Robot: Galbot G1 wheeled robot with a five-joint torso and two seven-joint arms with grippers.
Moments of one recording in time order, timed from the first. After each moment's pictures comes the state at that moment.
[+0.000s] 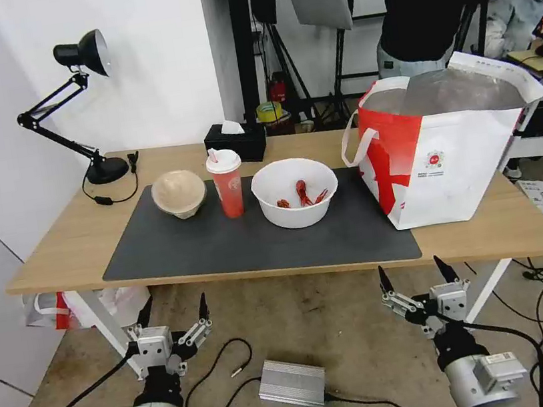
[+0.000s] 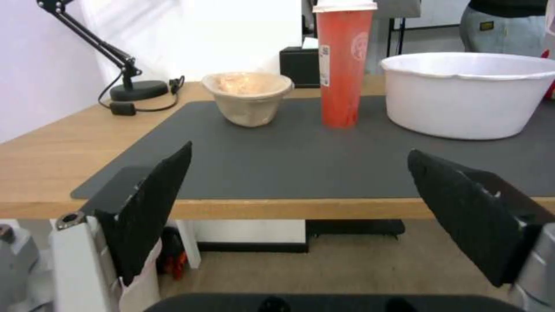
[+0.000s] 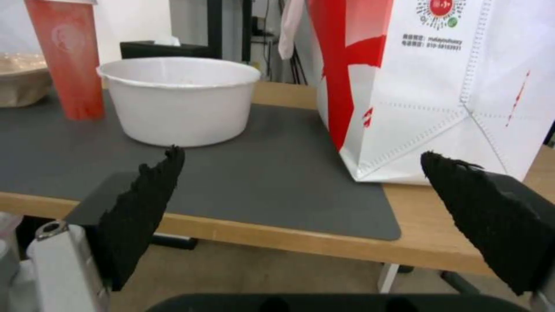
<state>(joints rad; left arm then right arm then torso) 1.80 -1.50 -0.55 -2.30 0.00 0.00 0.00 -1.80 1.49 0.55 2.31 0.01 -0.02 0.00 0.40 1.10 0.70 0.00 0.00</state>
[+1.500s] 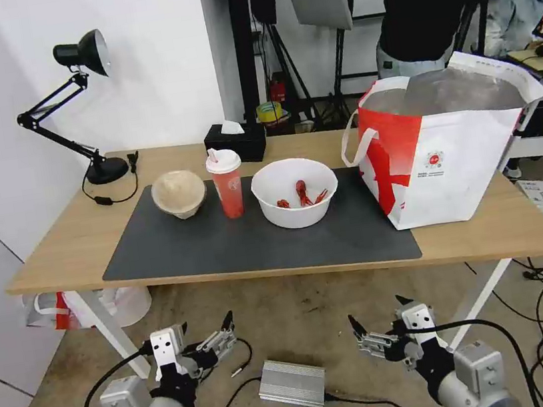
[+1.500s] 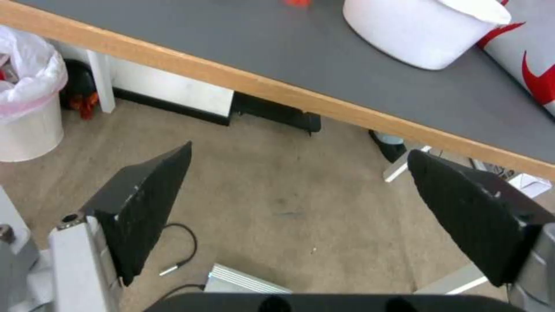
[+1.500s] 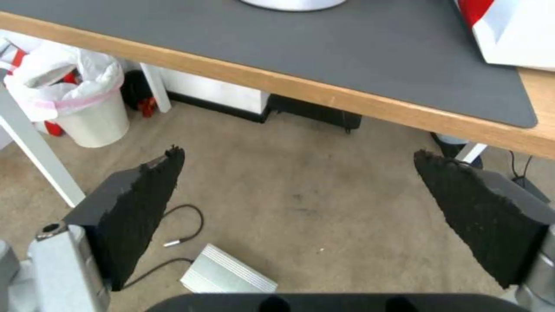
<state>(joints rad) 1.79 -1.50 -0.51 -2.50 -0.38 0.60 -0.10 -1.83 1.17 0.39 2.50 0.22 -0.52 0.16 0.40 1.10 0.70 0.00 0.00</state>
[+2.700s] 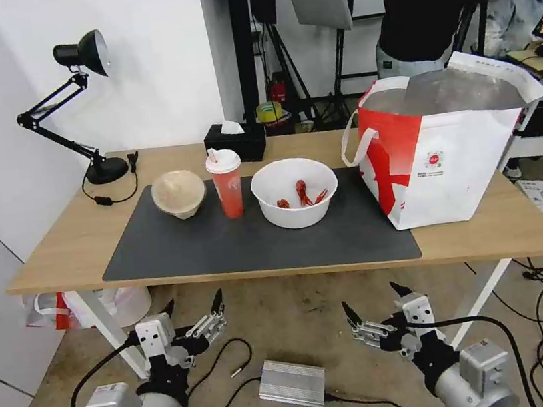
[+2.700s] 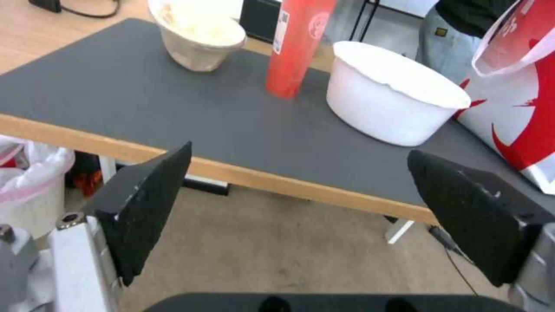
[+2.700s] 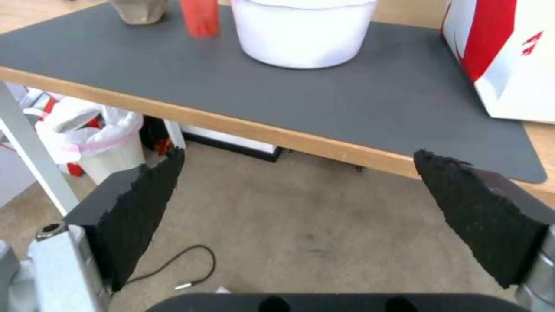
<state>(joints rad) 1.80 -1.51 -0.52 -2.50 -0.31 0.39 -0.02 -1.82 1.18 0.39 2.50 0.22 -0.41 0.12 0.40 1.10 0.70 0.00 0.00</state>
